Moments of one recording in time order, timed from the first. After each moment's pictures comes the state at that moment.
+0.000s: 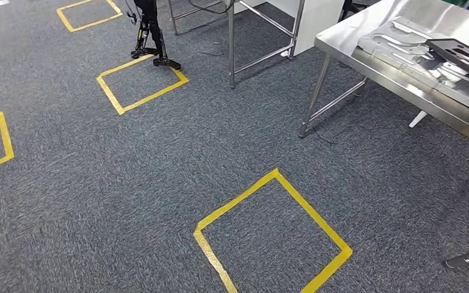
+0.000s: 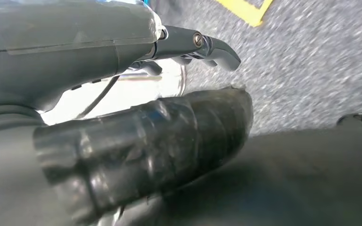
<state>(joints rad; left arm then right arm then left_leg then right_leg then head) -0.05 -0.24 1.03 -0.17 -1.34 -0.01 0.22 0.00 0.08 0.22 -0.15 0.26 -0.02 0.32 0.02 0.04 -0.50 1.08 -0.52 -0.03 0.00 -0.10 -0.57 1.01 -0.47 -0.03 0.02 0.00</state>
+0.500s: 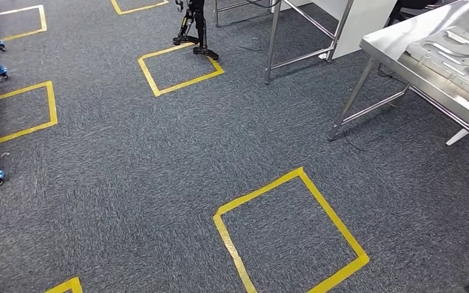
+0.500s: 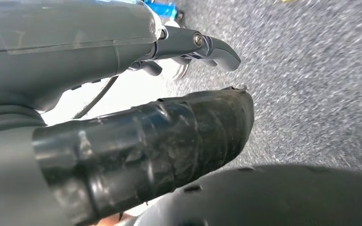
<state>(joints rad) -0.05 -0.24 1.03 -0.17 -1.35 -0.02 0.22 0.00 0.09 0.22 -0.15 0.26 -0.03 0.32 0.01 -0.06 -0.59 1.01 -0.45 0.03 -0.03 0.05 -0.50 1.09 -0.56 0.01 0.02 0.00</state>
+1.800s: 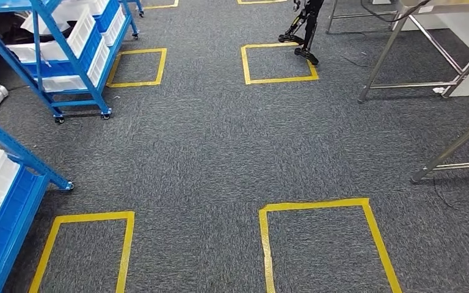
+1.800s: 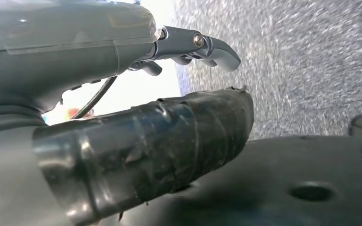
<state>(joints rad) -0.04 -0.24 1.03 -0.17 -1.34 0.00 0.18 0.00 0.09 0.22 -0.15 0.25 -0.03 0.31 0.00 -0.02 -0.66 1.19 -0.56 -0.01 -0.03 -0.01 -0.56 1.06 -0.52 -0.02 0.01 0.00</state>
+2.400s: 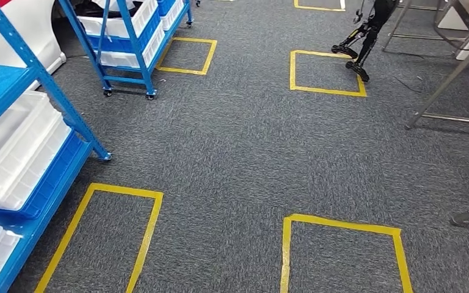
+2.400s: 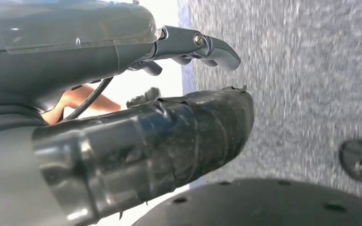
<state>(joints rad) -0.04 -0.24 1.03 -0.17 -1.34 0.00 0.18 0.00 0.09 0.21 -0.15 0.24 -0.03 0.31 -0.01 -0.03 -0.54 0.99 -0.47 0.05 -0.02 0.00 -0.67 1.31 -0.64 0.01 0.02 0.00</state>
